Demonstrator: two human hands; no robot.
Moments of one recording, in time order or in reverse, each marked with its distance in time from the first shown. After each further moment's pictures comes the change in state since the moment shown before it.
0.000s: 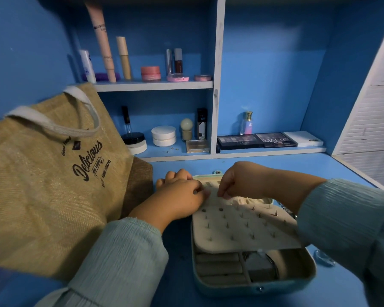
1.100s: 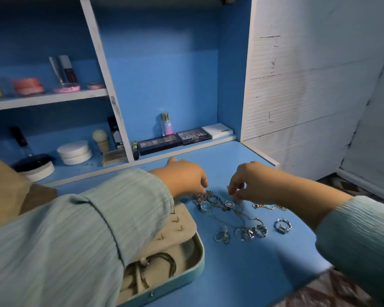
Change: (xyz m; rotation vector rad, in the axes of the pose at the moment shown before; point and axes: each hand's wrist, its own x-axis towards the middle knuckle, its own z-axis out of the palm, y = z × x) left_hand 0.069 0.172 0.008 0.386 -0.148 0.447; right_hand -0.132 0.129 -0.009 -0.066 0.148 0.343
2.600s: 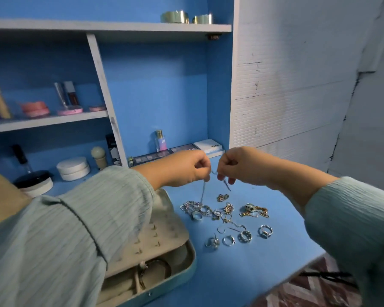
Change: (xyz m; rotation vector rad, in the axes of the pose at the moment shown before) left_hand -0.033 0.005 -0.050 -0.550 0.208 0.208; right_hand -0.024 -0.019 -0.051 0.459 0.203 0.025
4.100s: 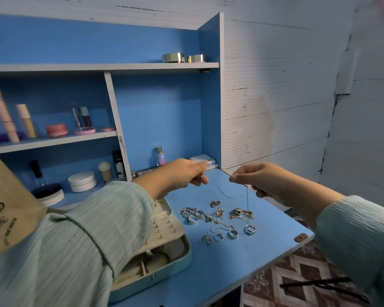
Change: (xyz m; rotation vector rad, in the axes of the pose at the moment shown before) left_hand -0.045 0.046 -0.006 -0.463 0.129 -0.206; right_hand -0.063 0.013 -0.024 0.375 0.096 0.212
